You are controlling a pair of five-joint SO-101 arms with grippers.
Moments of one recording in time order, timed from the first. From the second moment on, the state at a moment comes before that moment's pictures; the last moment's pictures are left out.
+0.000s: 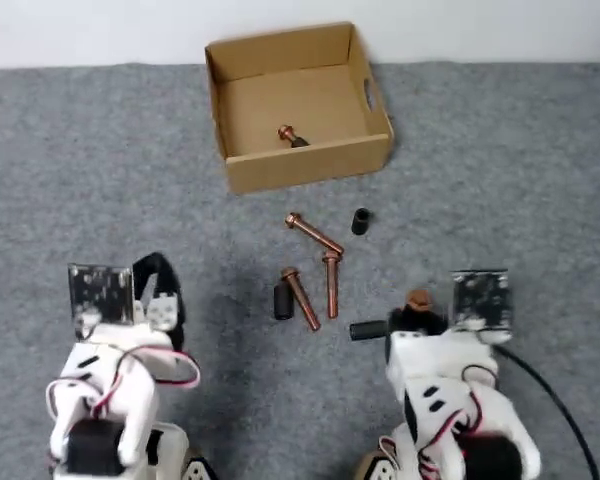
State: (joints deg) left arm -3.0 -96.7 77.4 59.1 7.9; right arm -7.0 -96.4 61.2 82.9 -8.0
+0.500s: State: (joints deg) left arm -1.3 -96.1 96.9 47.0 6.5; right arm -5.6 -62.2 37.0 72.7 -6.7
